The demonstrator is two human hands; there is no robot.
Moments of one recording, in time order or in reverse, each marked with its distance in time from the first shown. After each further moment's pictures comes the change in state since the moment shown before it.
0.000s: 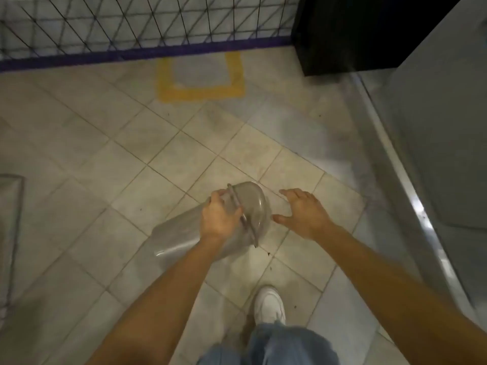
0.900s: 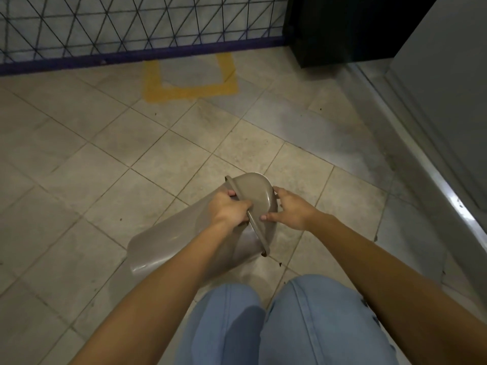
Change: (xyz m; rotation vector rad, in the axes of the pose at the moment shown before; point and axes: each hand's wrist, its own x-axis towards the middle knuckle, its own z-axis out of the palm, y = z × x) left_hand 0.067 -0.051 0.083 -0.383 -0.074 -0.142; right_hand 0.081 0.024 0.112 0.383 -0.042 -0.012
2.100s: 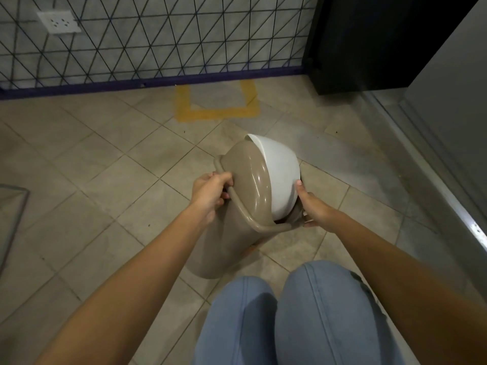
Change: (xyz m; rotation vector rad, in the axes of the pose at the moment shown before) left_hand -0.029 0.058 -0.108 -0.429 0.005 0.055; right_hand 0.000 -0.030 -0.021 0.403 0.055 0.288
